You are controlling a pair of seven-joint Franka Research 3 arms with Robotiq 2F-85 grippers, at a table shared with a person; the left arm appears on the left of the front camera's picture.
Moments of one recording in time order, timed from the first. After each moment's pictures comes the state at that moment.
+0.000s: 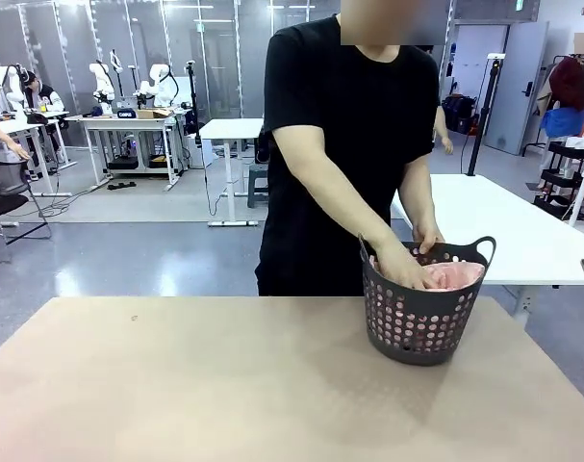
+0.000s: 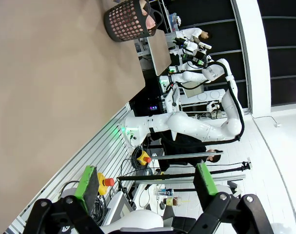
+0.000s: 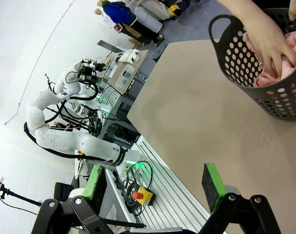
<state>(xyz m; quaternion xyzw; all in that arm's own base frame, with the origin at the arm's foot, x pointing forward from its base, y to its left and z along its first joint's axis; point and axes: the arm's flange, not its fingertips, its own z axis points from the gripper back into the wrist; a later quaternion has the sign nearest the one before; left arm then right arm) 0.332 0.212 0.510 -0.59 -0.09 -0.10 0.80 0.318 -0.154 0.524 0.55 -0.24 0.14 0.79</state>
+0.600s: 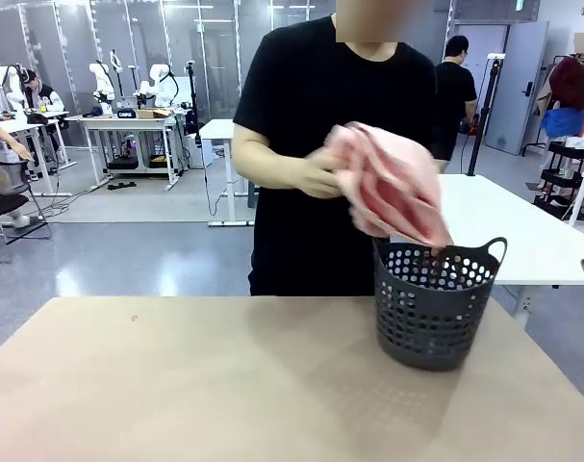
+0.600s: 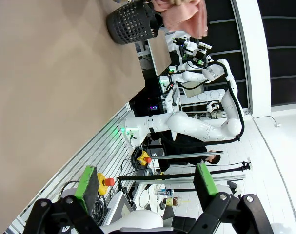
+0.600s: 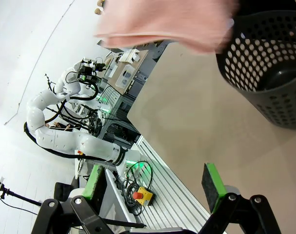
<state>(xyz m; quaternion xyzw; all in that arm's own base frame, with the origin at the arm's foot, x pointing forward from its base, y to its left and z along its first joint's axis) 0.332 0.212 0.510 -0.59 -0.09 -0.10 0.80 0.318 -0.154 0.524 0.55 -0.24 0.14 0.79</state>
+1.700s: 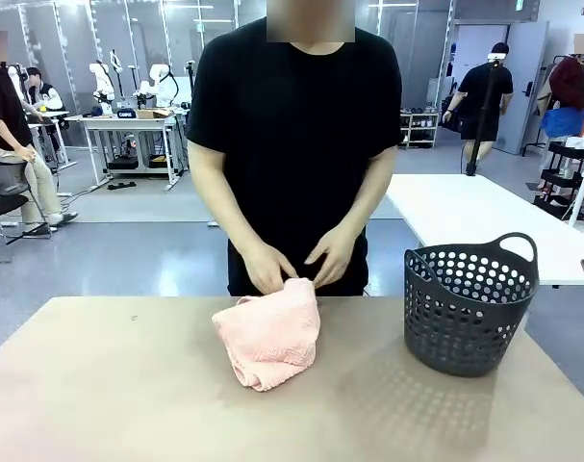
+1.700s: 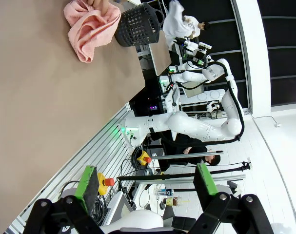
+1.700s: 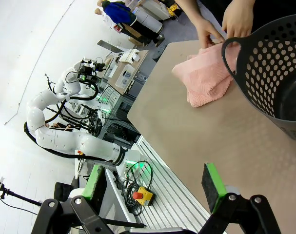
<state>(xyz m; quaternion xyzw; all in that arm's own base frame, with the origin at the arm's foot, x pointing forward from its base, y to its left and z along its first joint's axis) 0.332 0.212 0.510 -0.59 -0.09 -0.10 0.80 0.318 -0.154 0.524 0.55 -0.24 0.14 0.79</state>
